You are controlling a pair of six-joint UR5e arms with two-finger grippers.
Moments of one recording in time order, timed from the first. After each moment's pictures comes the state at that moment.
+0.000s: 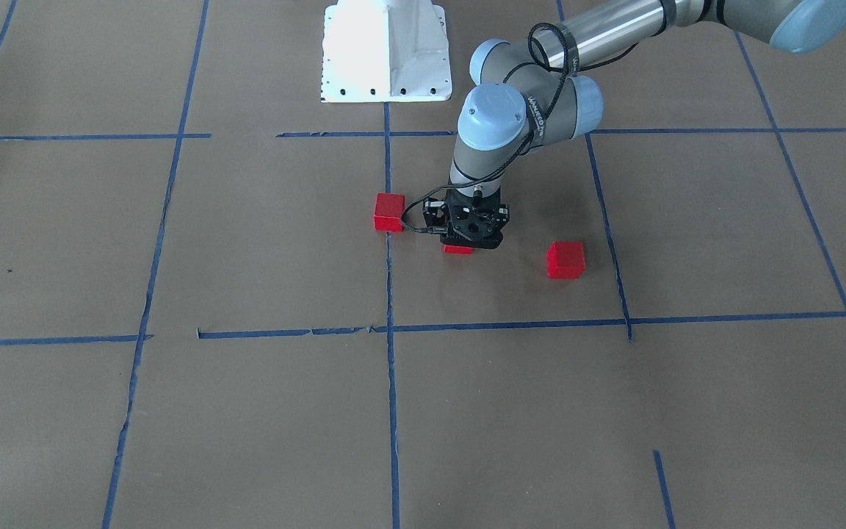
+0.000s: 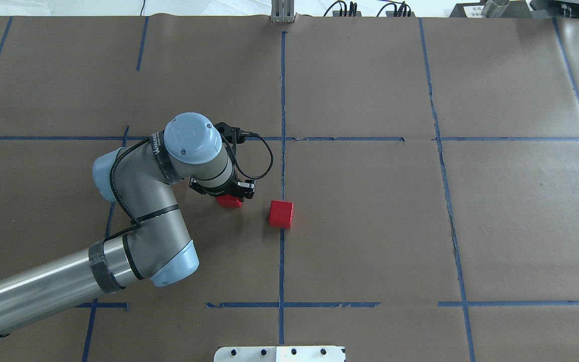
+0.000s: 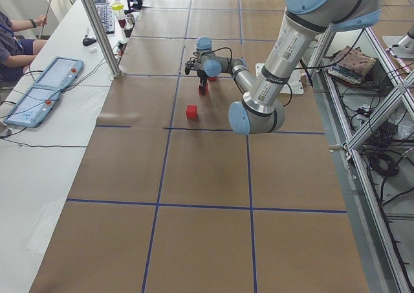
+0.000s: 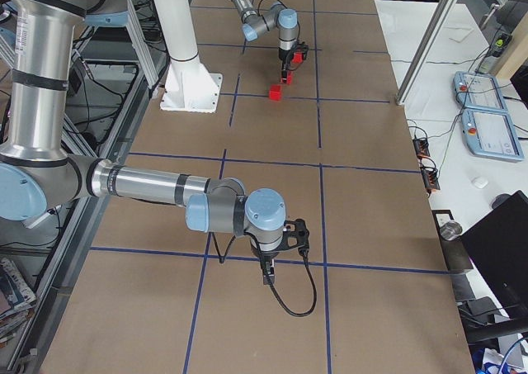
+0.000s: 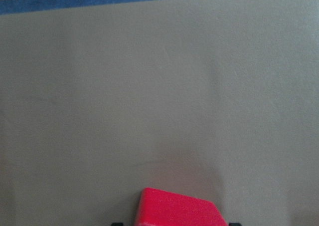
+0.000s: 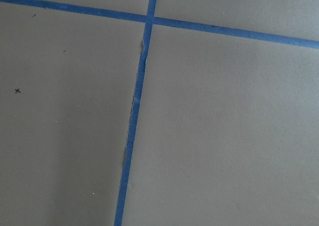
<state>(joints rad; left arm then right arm) -0.53 -2.24 -1.52 -1.74 -1.92 -1.09 1.61 -1.78 1.69 -1.49 2.34 -0.17</state>
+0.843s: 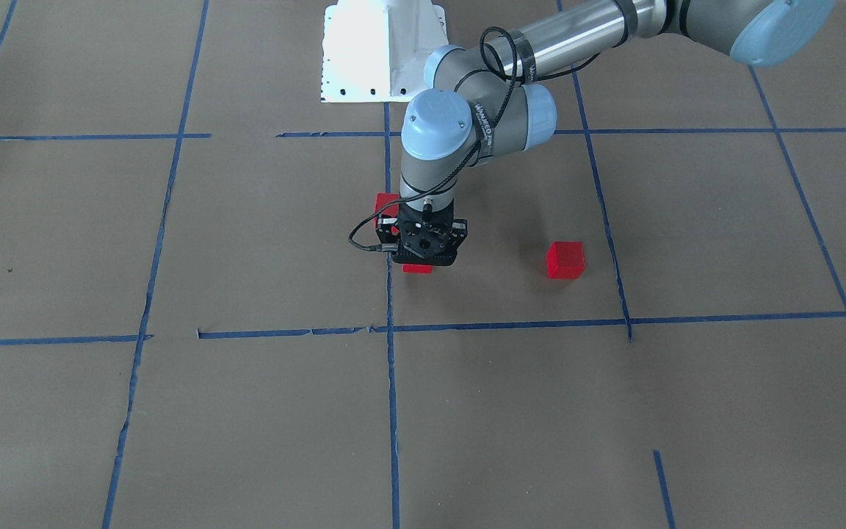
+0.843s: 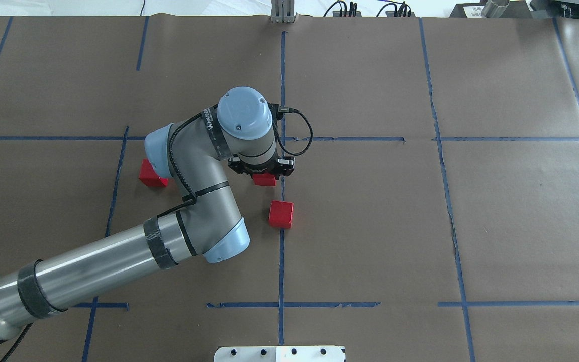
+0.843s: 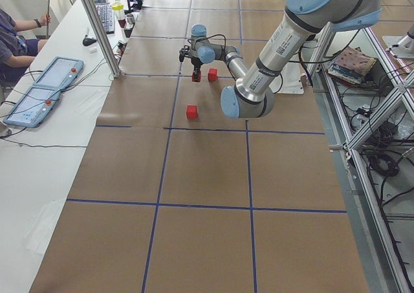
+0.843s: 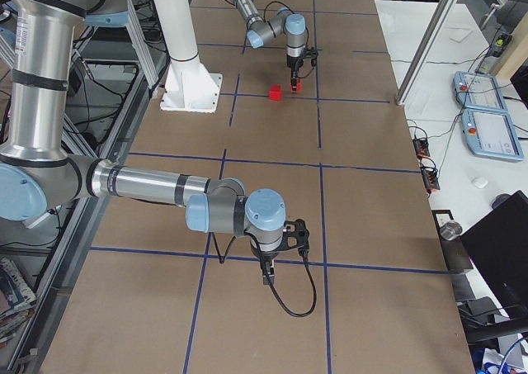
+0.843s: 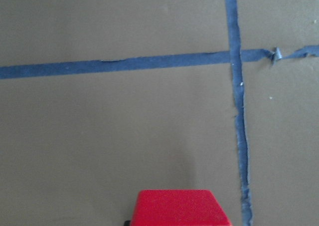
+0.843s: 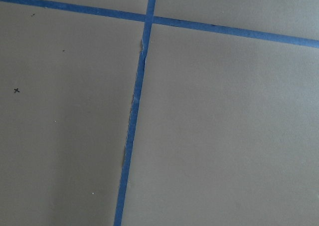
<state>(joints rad) -0.54 -2.46 -1.33 -1.73 -1.88 -1.13 1.60 -1.78 1.69 -1.49 2.33 -0.17</state>
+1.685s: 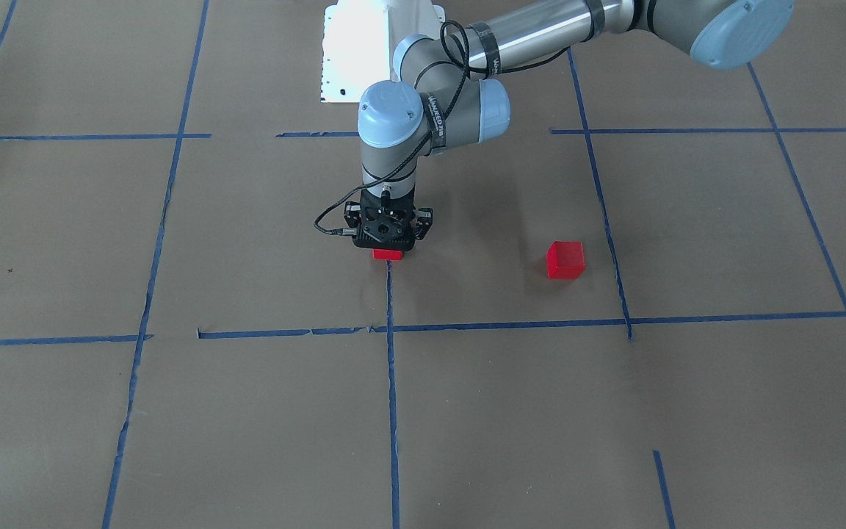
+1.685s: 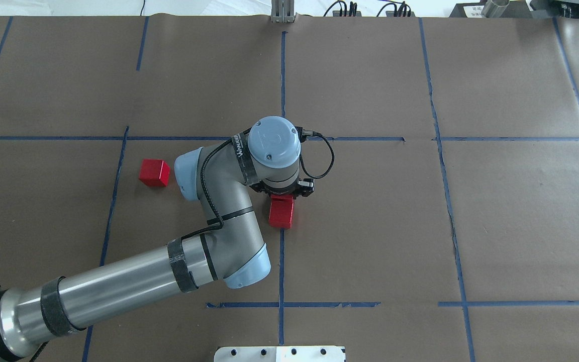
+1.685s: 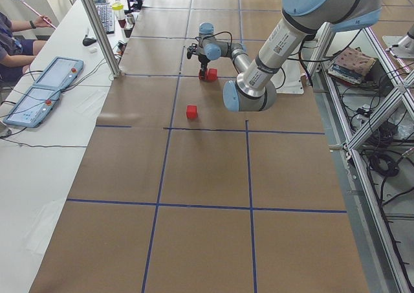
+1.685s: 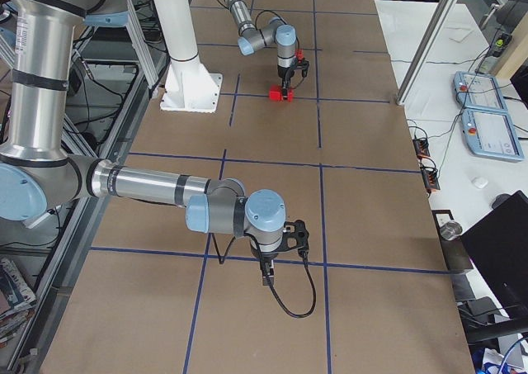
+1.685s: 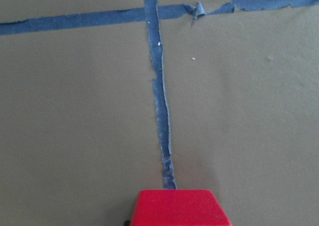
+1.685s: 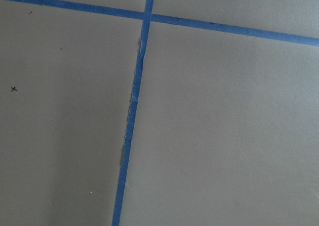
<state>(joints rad) -0.47 -2.49 -1.30 -1.73 -1.83 -1.14 1.60 -1.78 1.69 -1.49 2.33 -0.18</state>
